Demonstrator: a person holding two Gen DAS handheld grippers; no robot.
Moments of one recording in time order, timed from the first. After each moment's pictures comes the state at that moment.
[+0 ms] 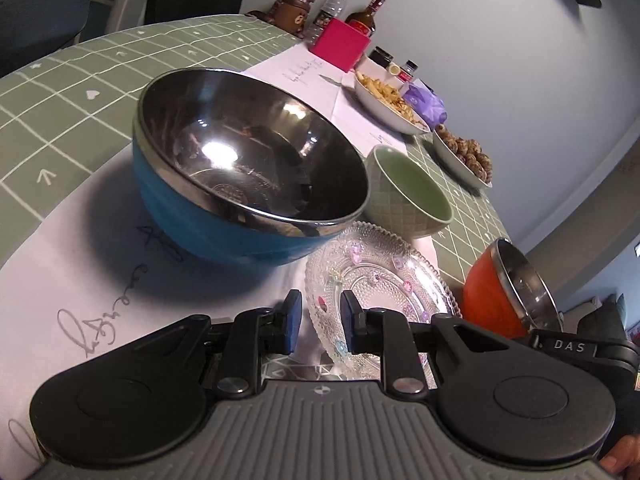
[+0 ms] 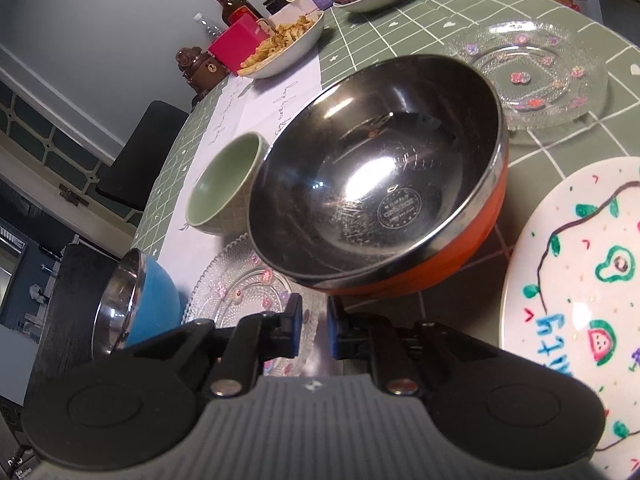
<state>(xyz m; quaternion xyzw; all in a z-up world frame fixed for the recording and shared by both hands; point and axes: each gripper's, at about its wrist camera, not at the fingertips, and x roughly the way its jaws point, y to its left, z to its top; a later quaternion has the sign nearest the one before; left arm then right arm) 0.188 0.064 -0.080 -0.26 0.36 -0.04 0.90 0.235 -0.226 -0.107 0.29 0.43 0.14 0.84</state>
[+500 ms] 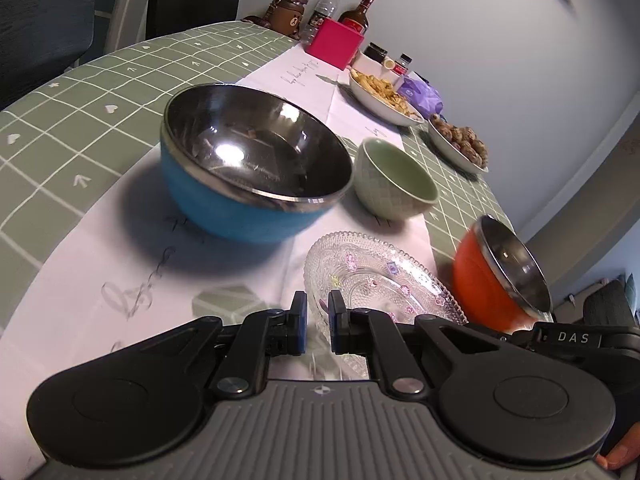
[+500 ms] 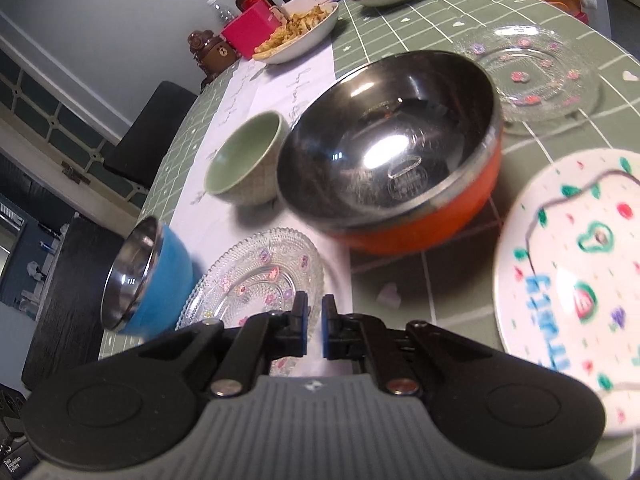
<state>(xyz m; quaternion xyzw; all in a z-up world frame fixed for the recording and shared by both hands) 0.151 0.061 -0.058 -0.23 0.37 -0.03 0.90 0.201 -0.226 -0.087 0.26 0.44 0.15 0.84</state>
